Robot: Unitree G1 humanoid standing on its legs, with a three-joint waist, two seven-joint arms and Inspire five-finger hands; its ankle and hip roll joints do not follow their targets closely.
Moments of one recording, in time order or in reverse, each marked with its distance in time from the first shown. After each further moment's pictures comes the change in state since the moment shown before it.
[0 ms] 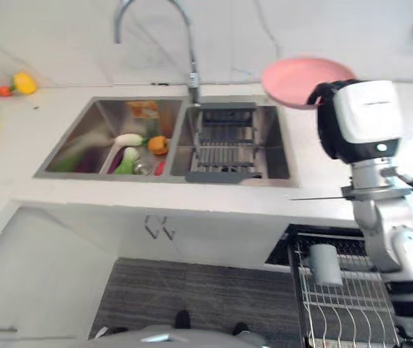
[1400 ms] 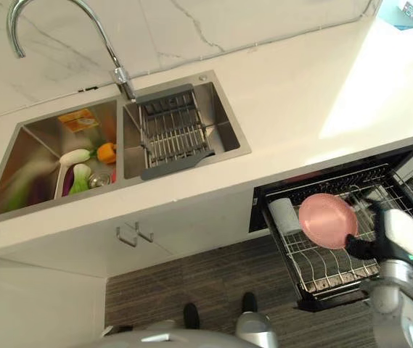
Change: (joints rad) left arm -0.003 -0.040 0.048 -0.020 -0.016 0.024 -0.003; right arm 0.446 0.340 -0.256 0.151 0.316 0.103 0.129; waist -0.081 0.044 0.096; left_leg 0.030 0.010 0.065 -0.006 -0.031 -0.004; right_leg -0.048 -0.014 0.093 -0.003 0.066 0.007
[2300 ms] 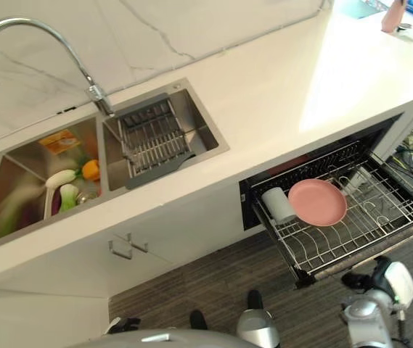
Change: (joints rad) left arm -0.022 0.020 -0.130 -0.022 -0.001 -0.010 -0.025; right arm -0.281 0.017 0.206 0.615 0.240 0.143 -0.145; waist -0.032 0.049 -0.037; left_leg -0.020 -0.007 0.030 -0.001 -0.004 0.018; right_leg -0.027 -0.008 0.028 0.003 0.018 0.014
